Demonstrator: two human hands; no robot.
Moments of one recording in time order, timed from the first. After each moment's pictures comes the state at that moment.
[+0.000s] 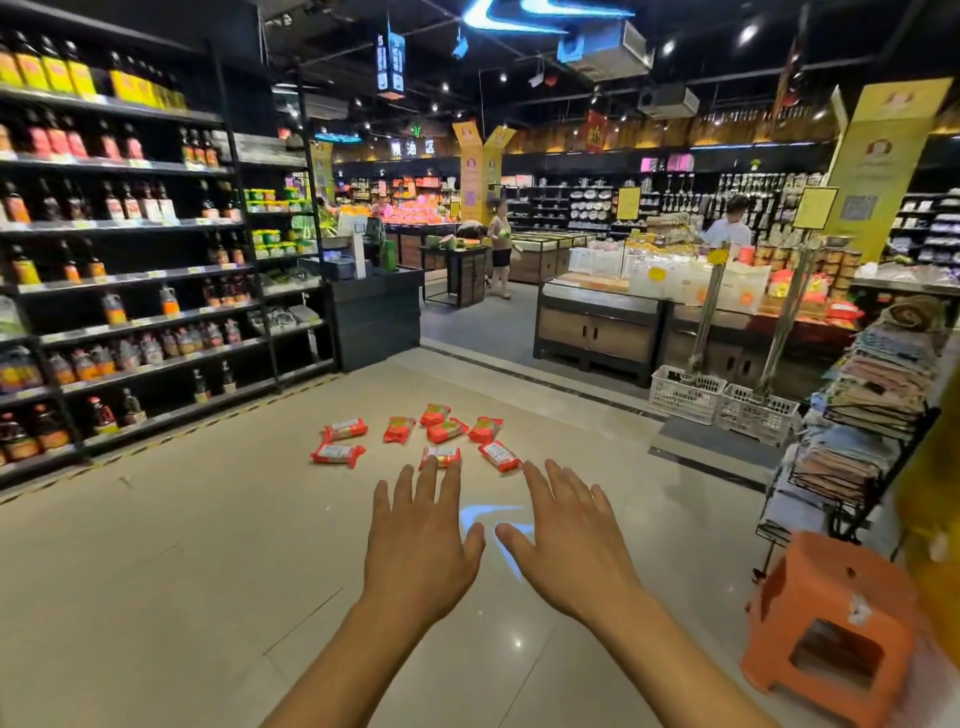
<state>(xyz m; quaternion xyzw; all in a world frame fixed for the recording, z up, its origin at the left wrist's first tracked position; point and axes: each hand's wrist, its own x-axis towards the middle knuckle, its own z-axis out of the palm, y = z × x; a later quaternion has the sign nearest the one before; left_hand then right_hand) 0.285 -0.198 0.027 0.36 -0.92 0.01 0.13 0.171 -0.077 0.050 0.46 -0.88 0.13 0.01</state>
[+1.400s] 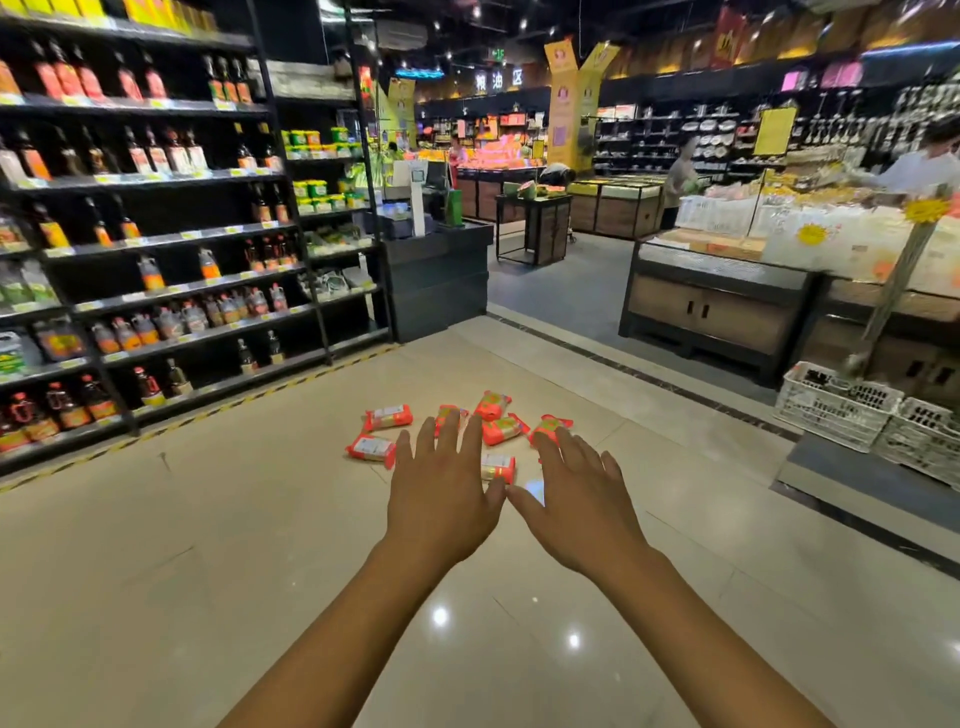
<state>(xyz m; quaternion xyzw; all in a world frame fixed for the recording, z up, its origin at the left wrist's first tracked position) -0.099 -0.590 0.008 0.42 -0.90 0.03 0.13 -0.234 -0.499 0.005 0.54 -0.83 0.14 -0.01</state>
